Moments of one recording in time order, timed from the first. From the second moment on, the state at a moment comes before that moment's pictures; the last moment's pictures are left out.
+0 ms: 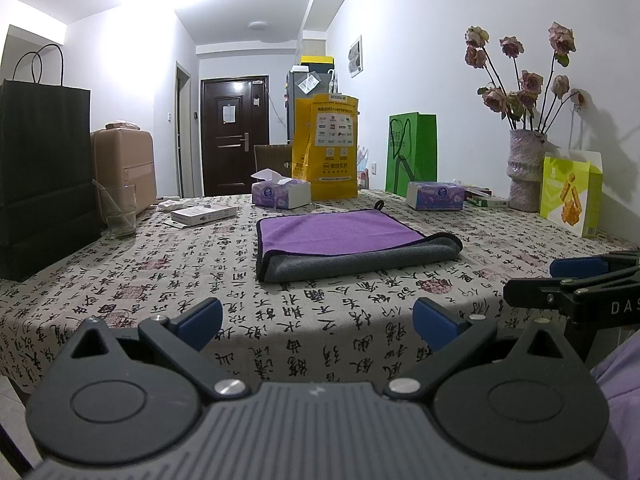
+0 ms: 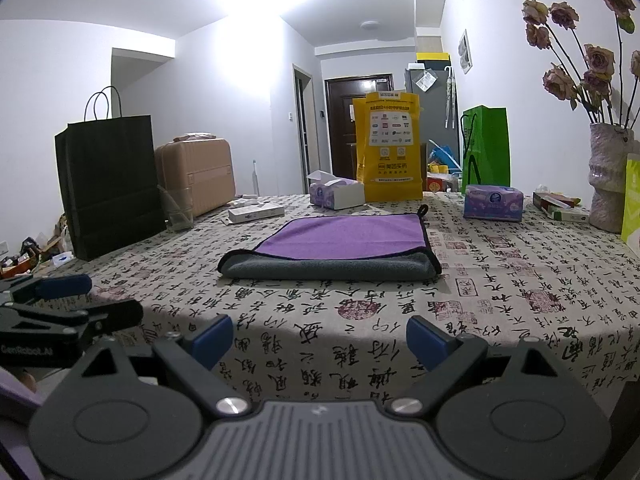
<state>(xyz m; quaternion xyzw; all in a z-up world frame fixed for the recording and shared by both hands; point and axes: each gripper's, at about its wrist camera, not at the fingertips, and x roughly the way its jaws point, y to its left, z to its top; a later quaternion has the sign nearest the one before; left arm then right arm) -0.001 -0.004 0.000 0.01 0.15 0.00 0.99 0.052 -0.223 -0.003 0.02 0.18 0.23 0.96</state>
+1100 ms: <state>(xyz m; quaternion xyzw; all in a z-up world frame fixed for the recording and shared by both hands) 0.018 -0.006 -0.002 0.02 0.16 0.00 0.99 0.067 -0.224 -0.009 0.03 0.19 0.23 0.95</state>
